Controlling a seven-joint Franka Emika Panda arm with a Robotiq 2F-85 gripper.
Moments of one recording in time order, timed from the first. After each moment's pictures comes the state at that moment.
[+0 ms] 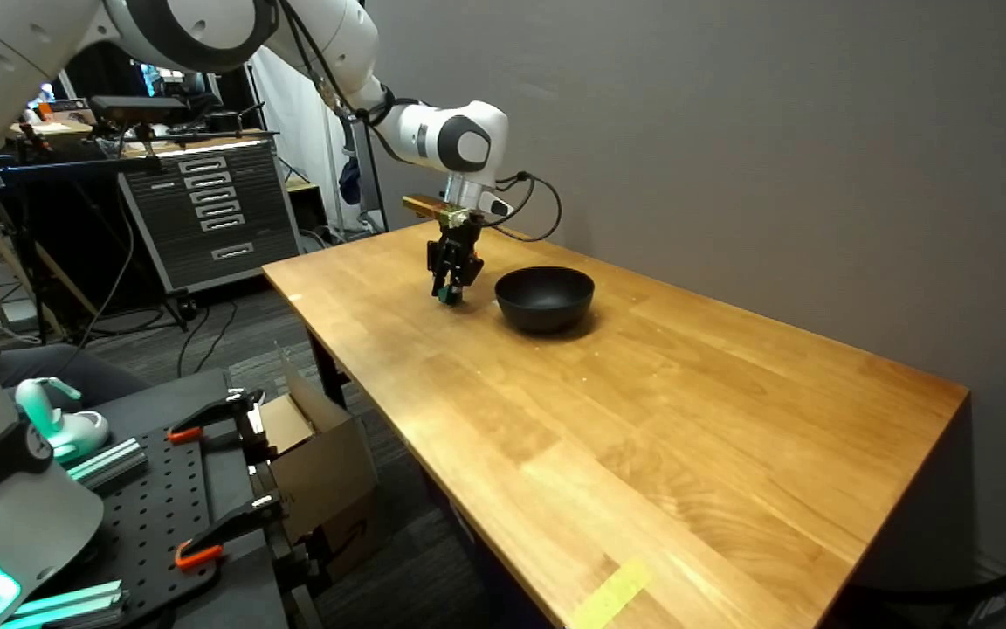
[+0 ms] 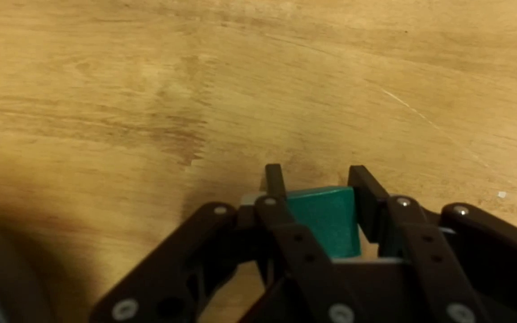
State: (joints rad) arm 0.23 0.88 0.11 -1.36 0.00 1.85 0.07
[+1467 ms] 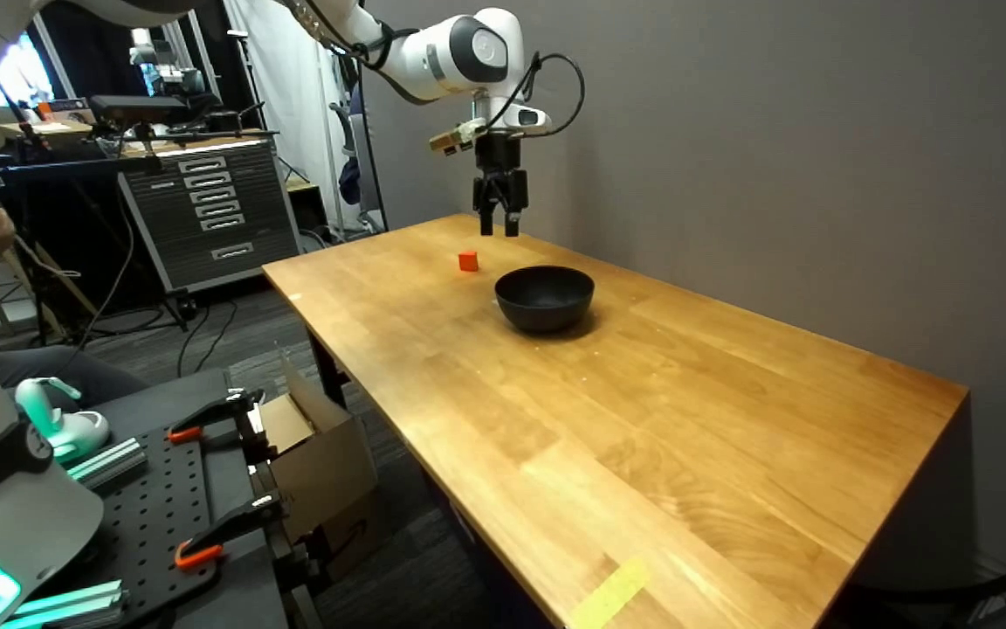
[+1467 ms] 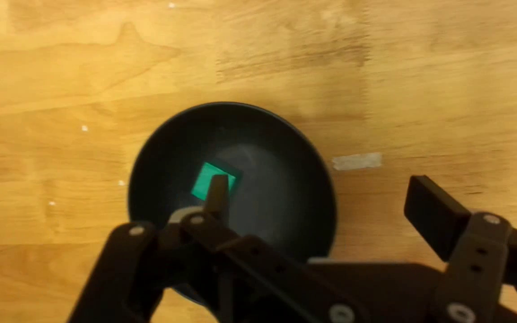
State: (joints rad) arm 0.24 0.74 0.00 -1.27 -0.18 1.75 0.35
